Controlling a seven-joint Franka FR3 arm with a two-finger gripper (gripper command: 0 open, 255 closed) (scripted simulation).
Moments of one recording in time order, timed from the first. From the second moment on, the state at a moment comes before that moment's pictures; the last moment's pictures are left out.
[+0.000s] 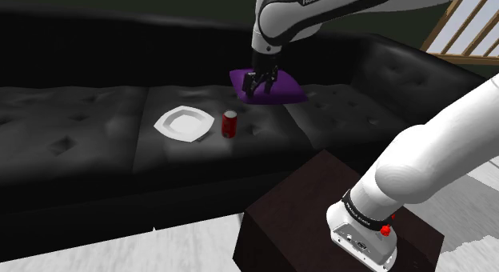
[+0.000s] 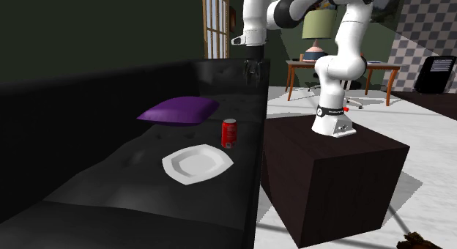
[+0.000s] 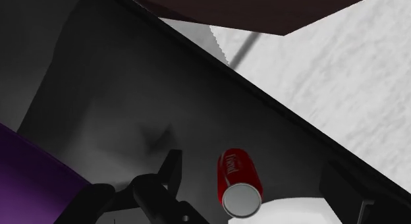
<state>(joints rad) 0.03 -0.24 0.10 -2.34 0.02 2.06 0.02</state>
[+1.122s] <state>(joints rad) 0.05 0.29 0.11 -2.08 -0.08 2.35 0.13</state>
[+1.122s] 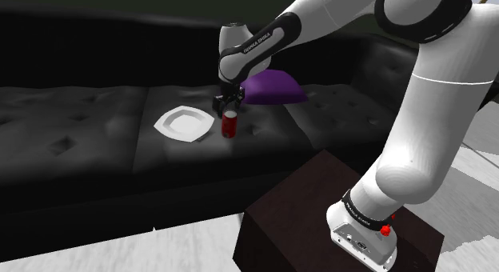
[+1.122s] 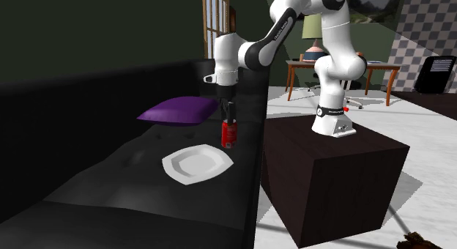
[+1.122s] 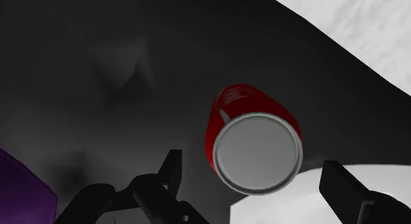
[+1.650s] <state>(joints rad) 0.05 0.34 0.11 -2.08 -0.09 2.40 0.13</state>
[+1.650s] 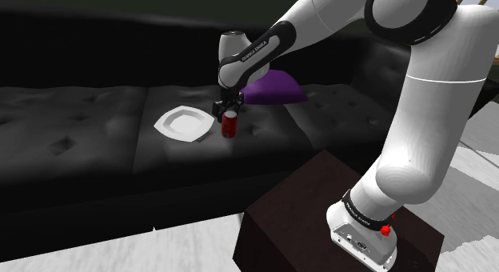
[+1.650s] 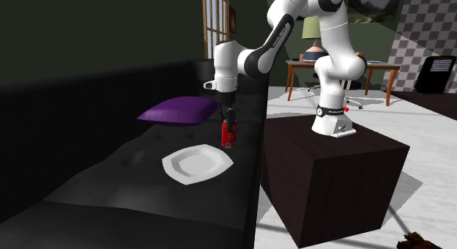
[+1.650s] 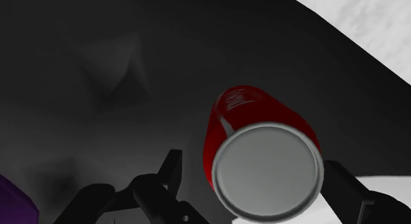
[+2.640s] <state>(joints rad) 0.05 0.33 0.11 -2.08 -0.08 2.39 0.13</state>
